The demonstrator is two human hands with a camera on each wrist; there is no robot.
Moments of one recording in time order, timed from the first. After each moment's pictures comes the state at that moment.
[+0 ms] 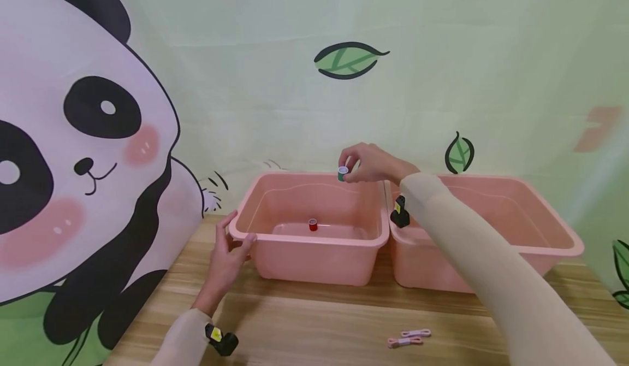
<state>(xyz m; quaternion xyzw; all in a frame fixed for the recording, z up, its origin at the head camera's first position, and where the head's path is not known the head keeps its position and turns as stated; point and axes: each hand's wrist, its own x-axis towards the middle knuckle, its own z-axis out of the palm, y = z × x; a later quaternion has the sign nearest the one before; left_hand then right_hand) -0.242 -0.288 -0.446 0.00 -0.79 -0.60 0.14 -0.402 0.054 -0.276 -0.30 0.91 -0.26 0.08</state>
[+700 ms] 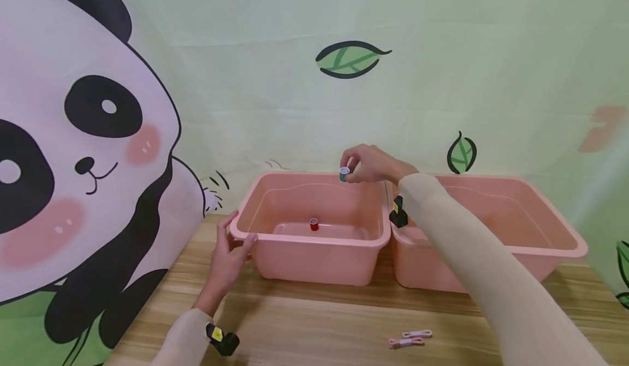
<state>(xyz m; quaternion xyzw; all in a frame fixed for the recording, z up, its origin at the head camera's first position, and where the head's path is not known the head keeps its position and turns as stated) -0.242 -0.287 -0.448 -0.01 -0.79 -0.59 0.16 -0.408 0.052 -0.284 -0.29 0.91 -0.26 0.09</state>
